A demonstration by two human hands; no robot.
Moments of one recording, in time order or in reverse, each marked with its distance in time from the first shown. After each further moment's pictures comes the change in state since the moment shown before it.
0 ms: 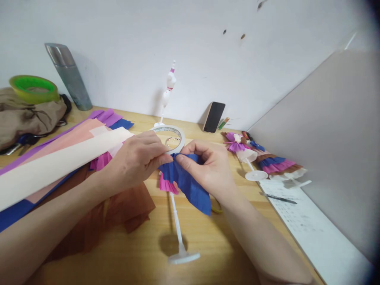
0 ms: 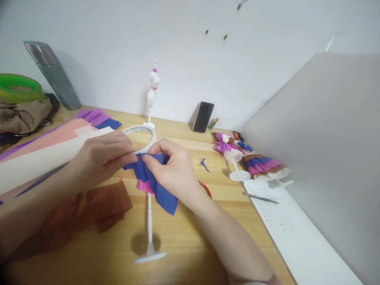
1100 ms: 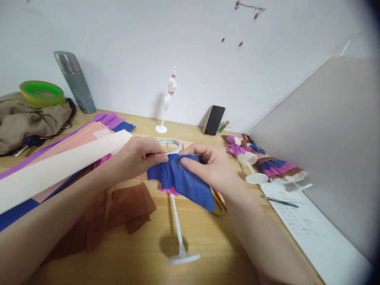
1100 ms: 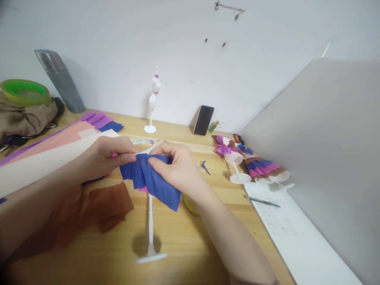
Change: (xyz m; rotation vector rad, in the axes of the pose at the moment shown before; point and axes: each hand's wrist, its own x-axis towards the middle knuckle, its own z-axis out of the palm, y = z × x) left_hand -0.004 -0.014 -0.005 -0.247 -0.142 -0.240; right_hand 0.006 0.003 -0.013 0.102 -0.179 0.070
